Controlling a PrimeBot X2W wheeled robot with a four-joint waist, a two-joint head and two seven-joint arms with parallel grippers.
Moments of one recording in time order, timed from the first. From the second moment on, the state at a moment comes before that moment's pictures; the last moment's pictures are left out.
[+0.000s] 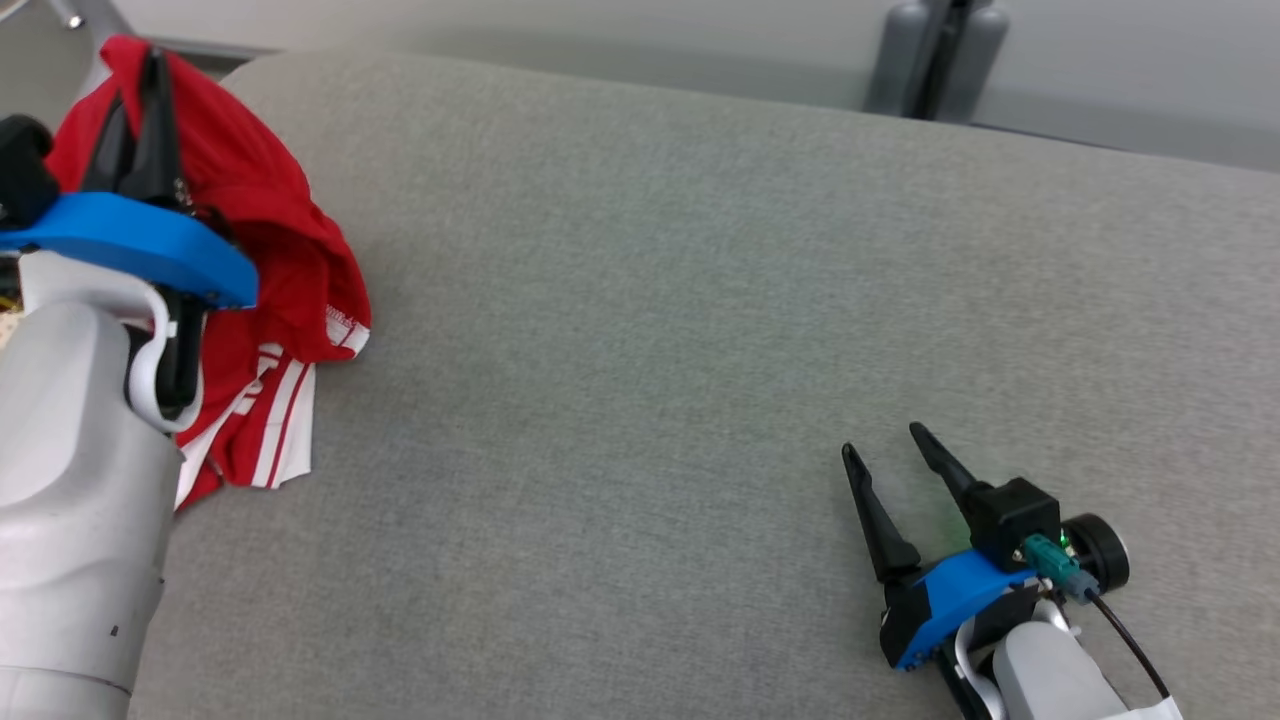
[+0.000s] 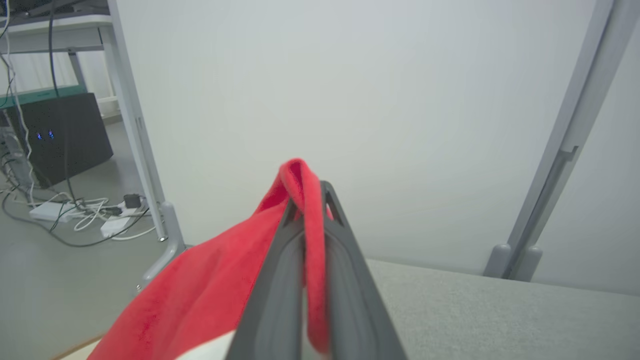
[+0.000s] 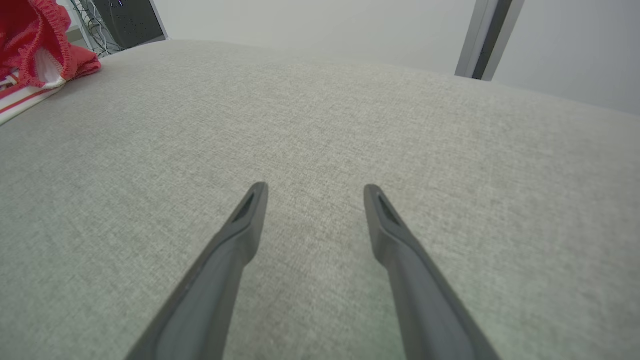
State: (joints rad) left arm -0.85 0.35 -0.27 0.78 -0.54 -0.13 -0.24; right arm -0.31 -0.05 0.14 0.55 0.01 0.13 -0.26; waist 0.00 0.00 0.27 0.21
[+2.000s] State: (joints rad) left arm 0.04 0.06 -0.10 0.33 -0.17 -0.12 -0.26; right arm -0.10 -0.05 0.10 0.47 0.10 0.13 -0.26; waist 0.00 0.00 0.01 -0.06
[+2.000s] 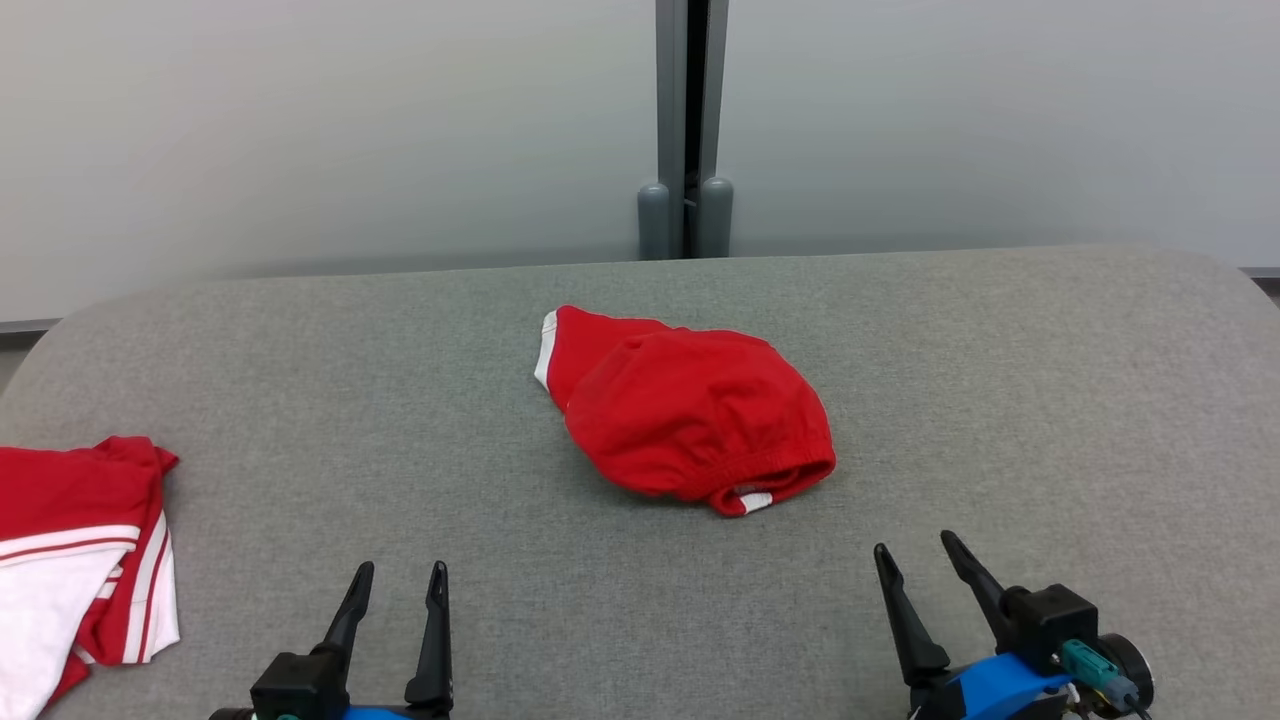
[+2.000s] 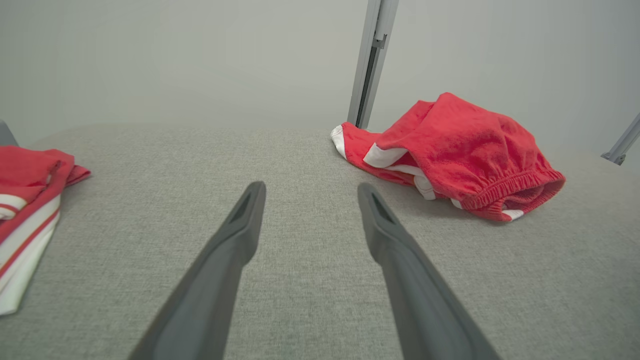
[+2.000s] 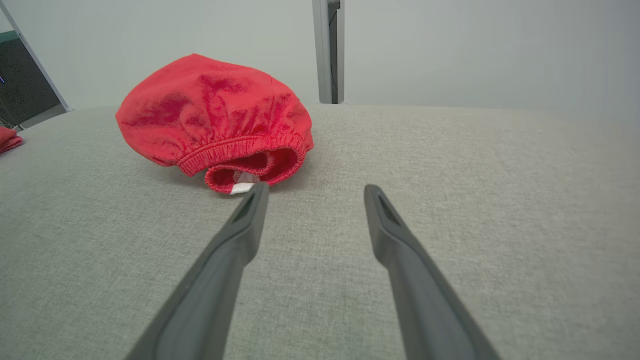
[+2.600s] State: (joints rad) left arm -0.03 0.05 -0.14 0.37 -0.17 -0.13 -0.26; right arm -0.31 -0.05 0.22 0.67 0.20 0.13 -0.26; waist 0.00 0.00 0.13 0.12
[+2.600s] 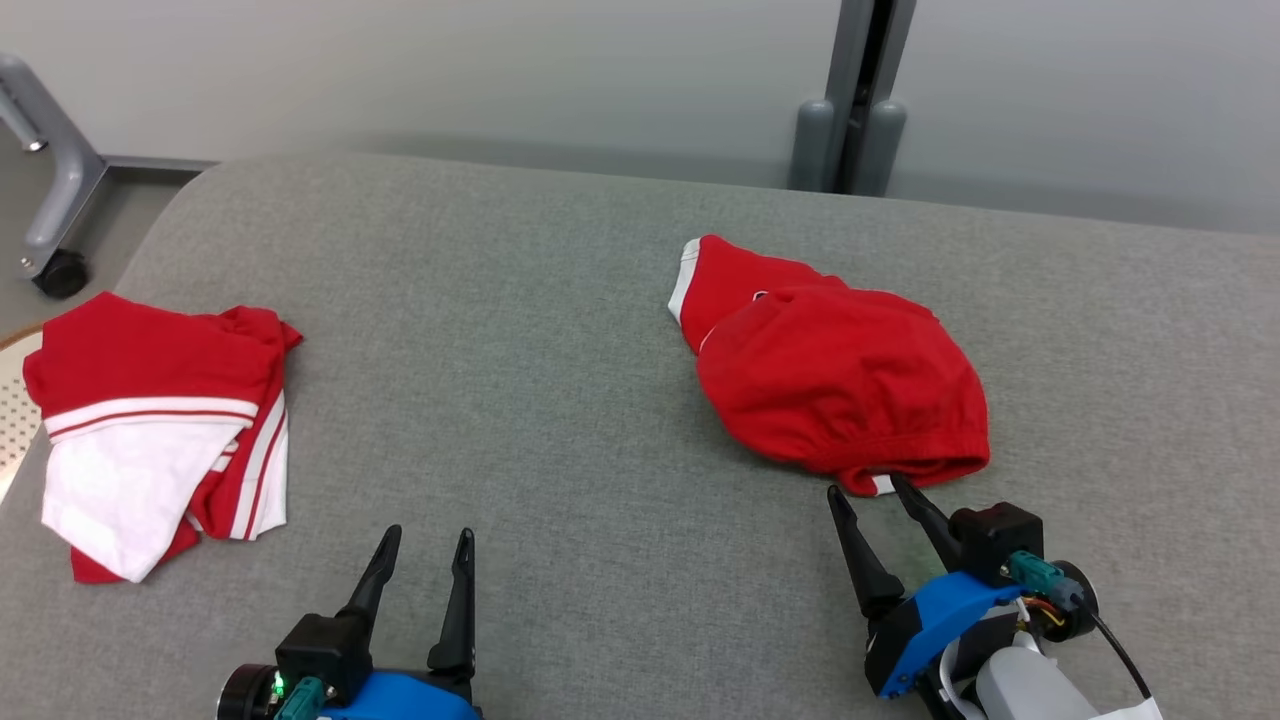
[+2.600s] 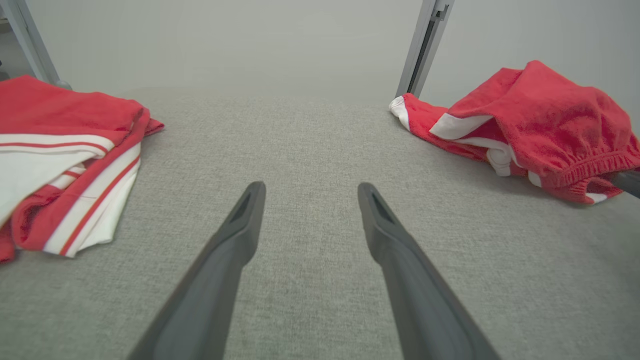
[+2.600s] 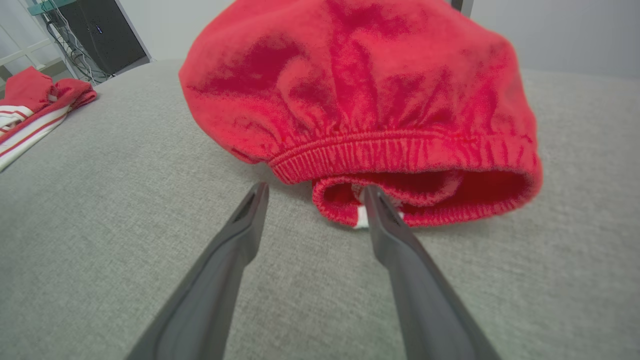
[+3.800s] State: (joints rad) left arm -0.03 0.05 -0.16 0.39 -0.20 -0.13 -0.26; right arm -0.58 -0.05 0.39 0.15 0.63 0.13 -0.26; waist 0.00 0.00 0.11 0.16
